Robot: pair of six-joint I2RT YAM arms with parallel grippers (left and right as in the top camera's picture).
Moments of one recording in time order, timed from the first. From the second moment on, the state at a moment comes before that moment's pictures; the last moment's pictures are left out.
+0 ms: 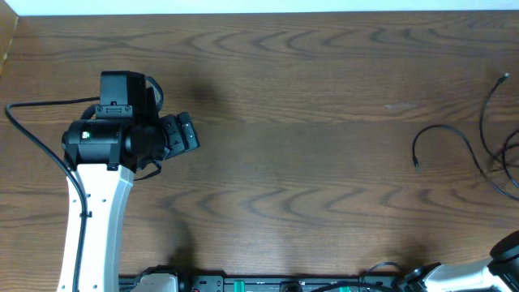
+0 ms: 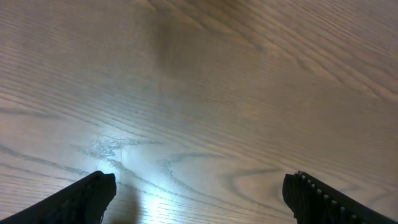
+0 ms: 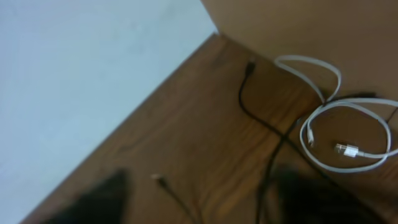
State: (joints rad) left arm -0.01 1.30 1.36 -1.25 0.13 -0.35; right arm -0.92 1.73 1.50 -0.33 -0.50 0.24
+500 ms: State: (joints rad) left arm -0.01 1.30 1.36 -1.25 0.16 -0.35; right arm -0.74 1.74 1.50 -0.55 -0.50 0.18
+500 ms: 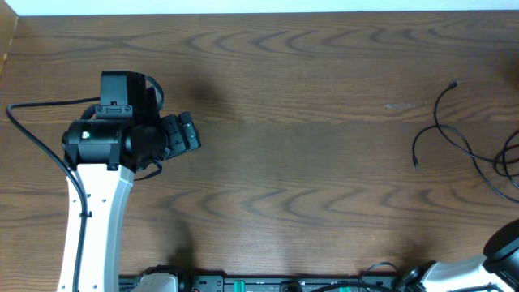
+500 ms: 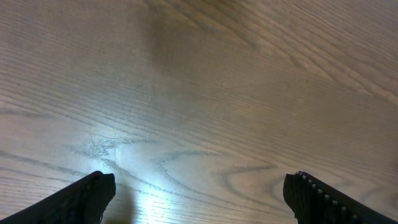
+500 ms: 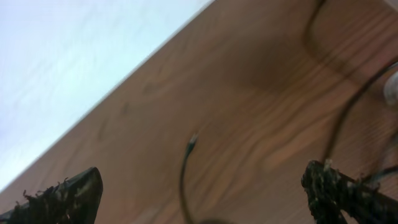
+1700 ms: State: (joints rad) left arm -0.01 1.30 1.36 -1.25 0.17 -0.32; right arm -0.41 1.73 0.86 -0.12 0.04 1.24
